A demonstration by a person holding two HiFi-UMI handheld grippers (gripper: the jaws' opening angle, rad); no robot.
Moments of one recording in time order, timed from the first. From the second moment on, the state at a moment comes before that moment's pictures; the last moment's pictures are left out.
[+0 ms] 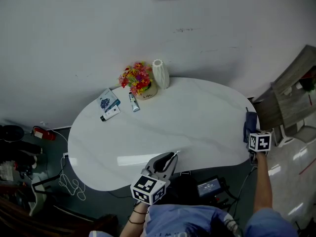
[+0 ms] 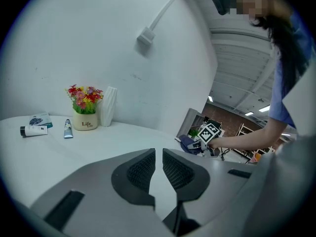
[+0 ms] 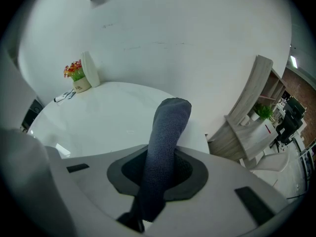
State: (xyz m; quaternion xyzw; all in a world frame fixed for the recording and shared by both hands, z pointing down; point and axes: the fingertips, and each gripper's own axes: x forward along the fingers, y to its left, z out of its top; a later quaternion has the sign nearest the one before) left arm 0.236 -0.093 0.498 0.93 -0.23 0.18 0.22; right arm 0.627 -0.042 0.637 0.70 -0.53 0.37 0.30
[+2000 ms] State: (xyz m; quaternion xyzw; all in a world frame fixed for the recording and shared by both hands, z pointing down) left arm -0.363 0.013 0.535 0.77 -0.56 0.10 0.29; right arm -0.354 -0.070 0.625 0.19 -0.88 0.25 0.35
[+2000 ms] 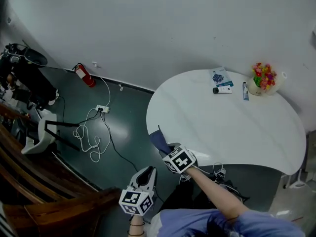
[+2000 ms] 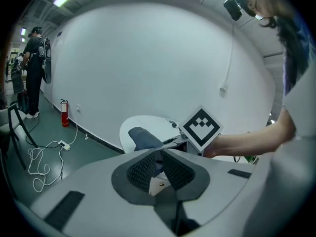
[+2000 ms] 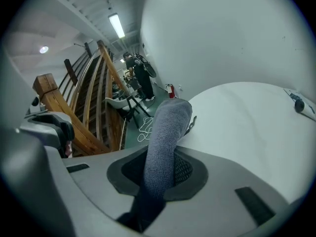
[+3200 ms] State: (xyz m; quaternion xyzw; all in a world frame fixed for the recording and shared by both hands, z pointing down) left arm -0.006 -0.070 0.514 0.90 -0.33 0.14 0.24; right arm 0.161 -0.108 0.648 0.48 -0.73 0.33 0.34
